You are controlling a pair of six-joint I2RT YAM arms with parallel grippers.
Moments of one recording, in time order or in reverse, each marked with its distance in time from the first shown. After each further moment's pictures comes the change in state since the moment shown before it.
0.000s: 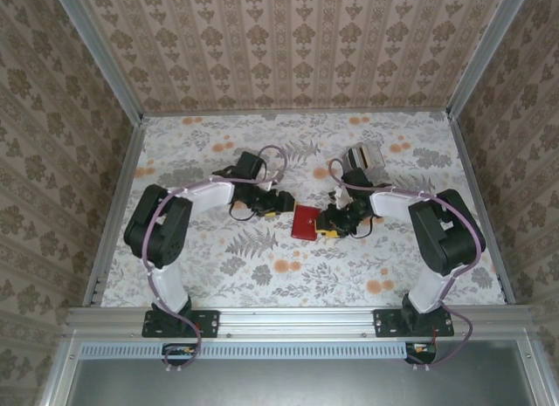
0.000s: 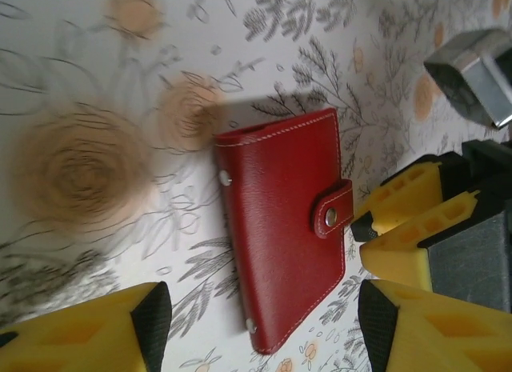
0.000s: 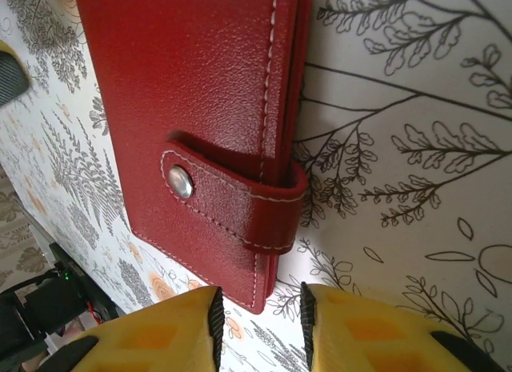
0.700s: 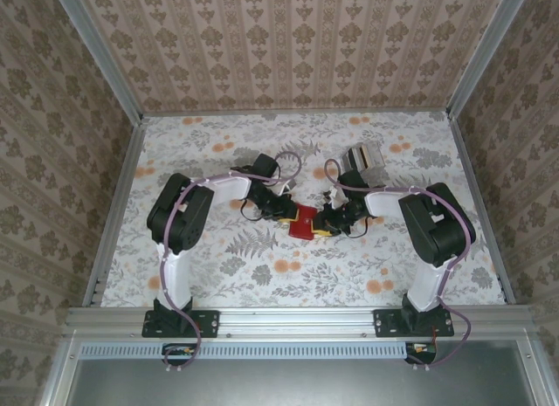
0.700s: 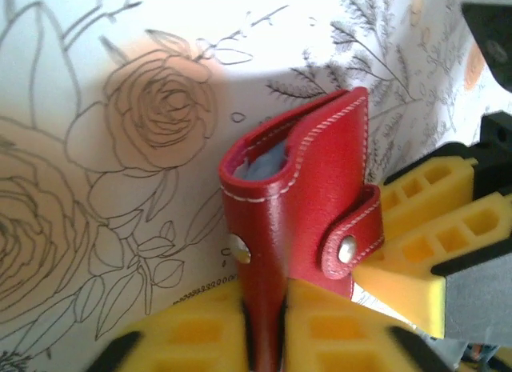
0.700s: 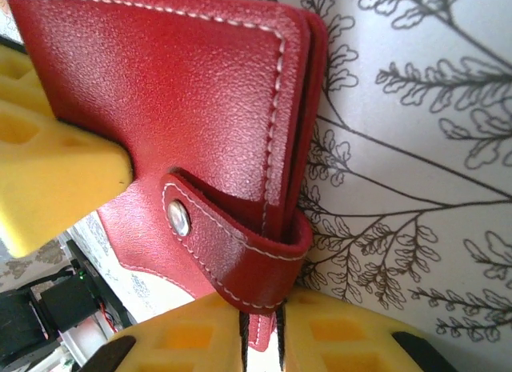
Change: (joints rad) left arm -0.039 0.174 0.143 -0.118 0.049 0.035; right arm 0.014 0.082 0.000 0.127 -0.065 0.014
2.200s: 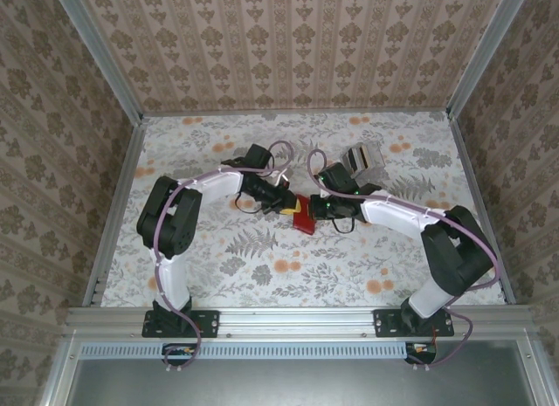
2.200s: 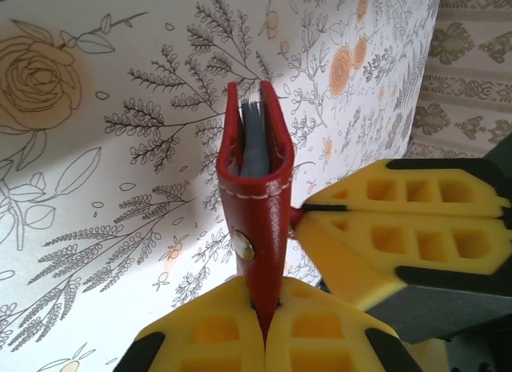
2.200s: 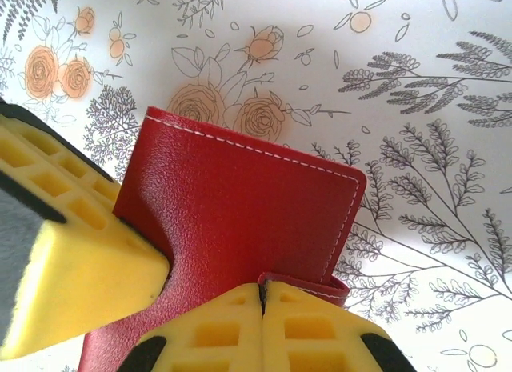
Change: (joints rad) left arm 0.042 -0.078 0.012 -0.024 0.174 -0.138; right arm 0.189 -0.234 0.067 -0.045 0.571 -0.048
